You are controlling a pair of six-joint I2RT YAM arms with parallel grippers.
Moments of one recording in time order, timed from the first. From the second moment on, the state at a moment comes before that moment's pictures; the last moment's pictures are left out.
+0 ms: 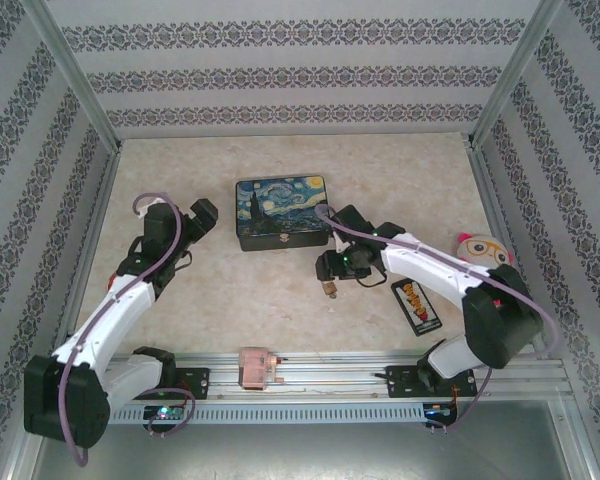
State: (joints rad) left arm -0.16 1.03 0.68 -0.19 -0.08 -0.83; right arm 0.62 1.47 0.98 -0.70 -0.16 0.50
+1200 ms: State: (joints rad) left arm -0.16 0.48 0.35 -0.32 -0.50 -0.47; right arm 0.32 1.00 0.49 0.04 0.35 0.07
